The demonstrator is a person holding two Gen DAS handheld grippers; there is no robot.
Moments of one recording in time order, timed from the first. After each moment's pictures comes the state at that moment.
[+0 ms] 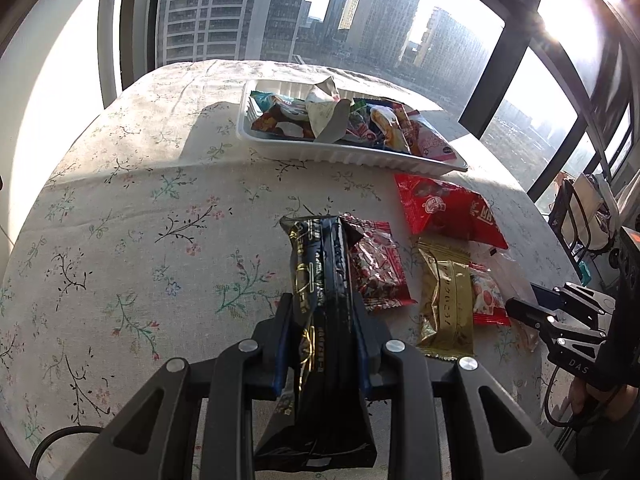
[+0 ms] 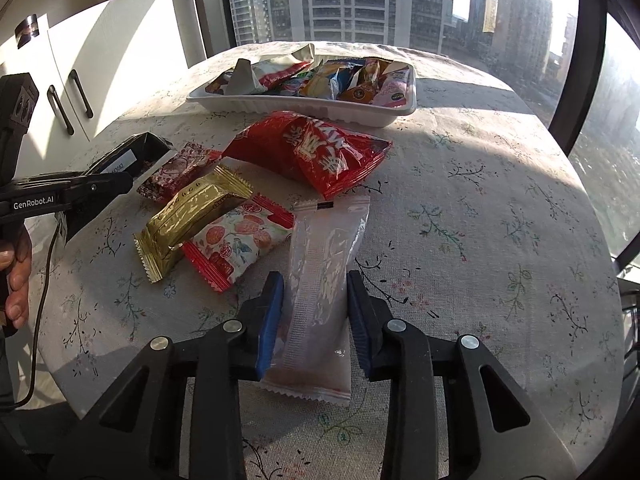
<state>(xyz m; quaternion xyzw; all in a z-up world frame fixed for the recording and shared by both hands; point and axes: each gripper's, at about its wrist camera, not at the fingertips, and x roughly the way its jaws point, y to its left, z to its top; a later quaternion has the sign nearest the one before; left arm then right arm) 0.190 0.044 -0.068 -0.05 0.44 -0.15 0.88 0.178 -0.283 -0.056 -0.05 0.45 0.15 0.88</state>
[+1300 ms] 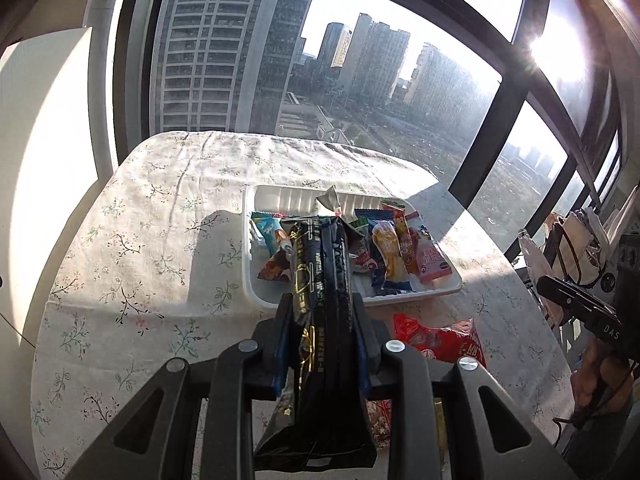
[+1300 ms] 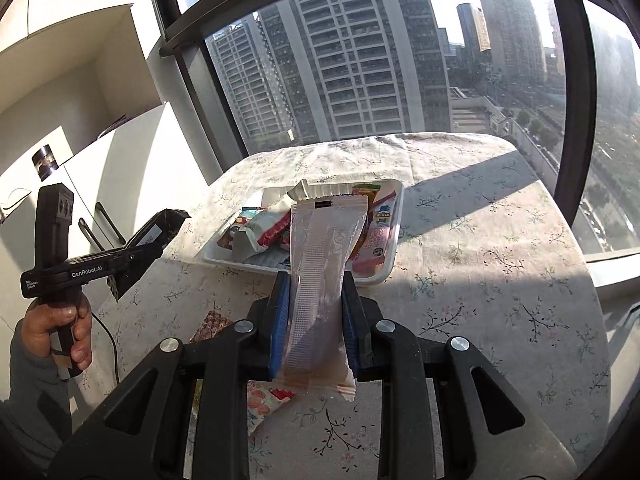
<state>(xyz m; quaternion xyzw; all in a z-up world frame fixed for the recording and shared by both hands) 0.275 0.061 0.019 -0.07 0.37 -0.17 0.91 0.252 -0.339 0.054 0.07 0.34 0.21 0.91</state>
